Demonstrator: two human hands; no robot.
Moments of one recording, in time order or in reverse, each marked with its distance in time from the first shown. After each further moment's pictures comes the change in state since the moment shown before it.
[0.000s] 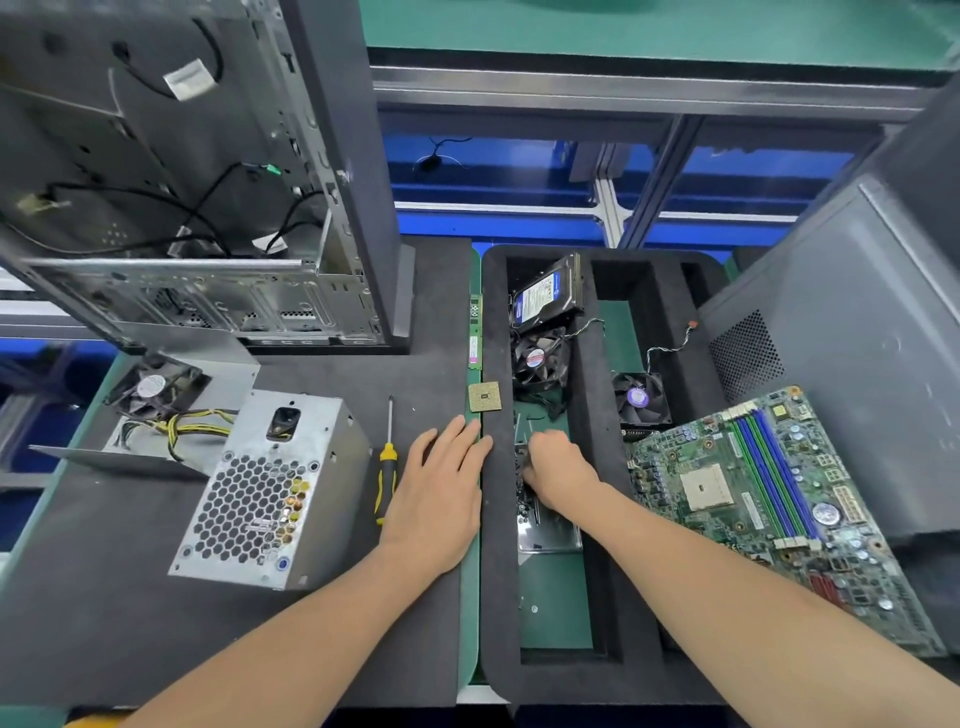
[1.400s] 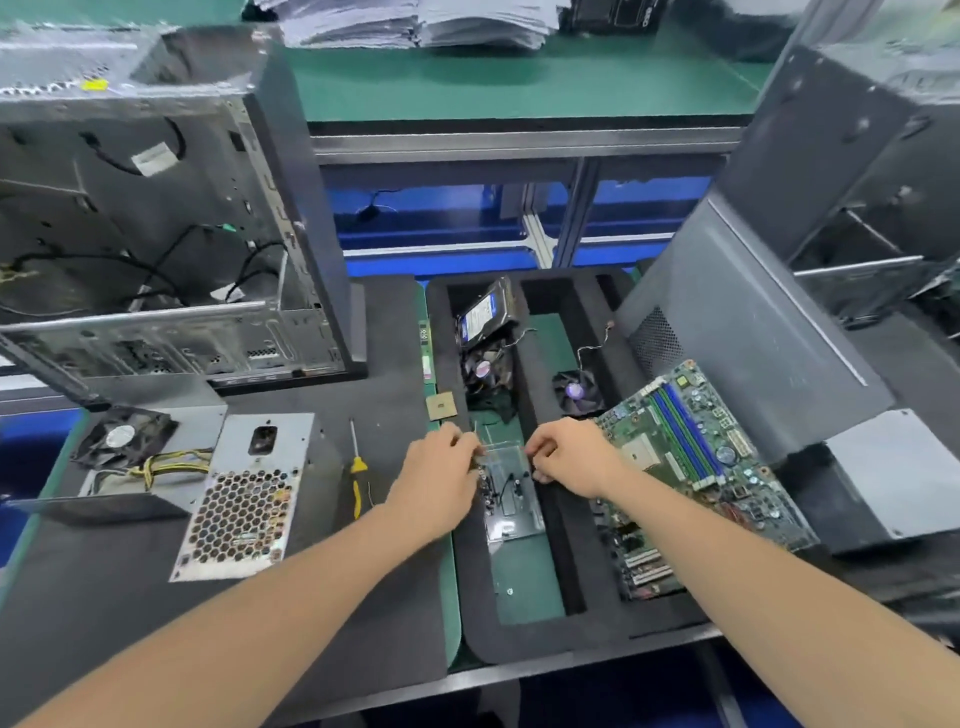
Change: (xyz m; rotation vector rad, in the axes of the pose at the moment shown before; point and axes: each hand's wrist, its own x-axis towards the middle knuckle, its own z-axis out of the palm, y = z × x) left_hand 0.025 0.028 -0.040 -0.221 -0.199 0.050; right_hand -0.086 0.060 -0.051 0.466 0.073 -0.023
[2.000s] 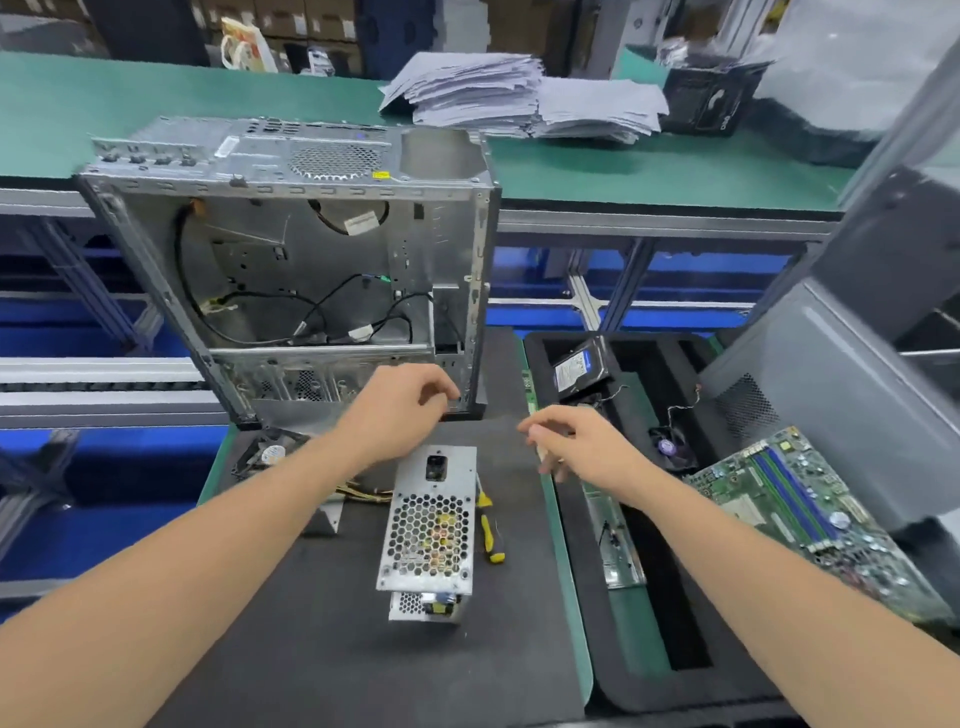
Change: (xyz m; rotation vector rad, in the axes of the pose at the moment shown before) left_hand -0.042 -0.147 -0.195 -0.249 0.246 -0.036; right_hand -0.007 -0.178 0.013 0.362 0.079 -0.253
